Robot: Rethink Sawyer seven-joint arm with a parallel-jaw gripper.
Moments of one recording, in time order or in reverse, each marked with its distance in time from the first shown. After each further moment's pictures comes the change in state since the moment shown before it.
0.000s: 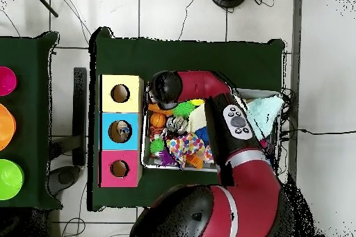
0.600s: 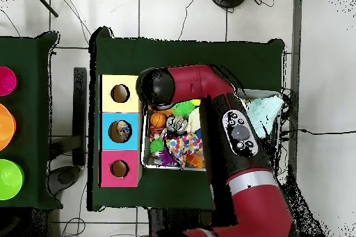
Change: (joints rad) arm 0.035 -0.238 -0.024 0.122 0.031 0.005 0.000
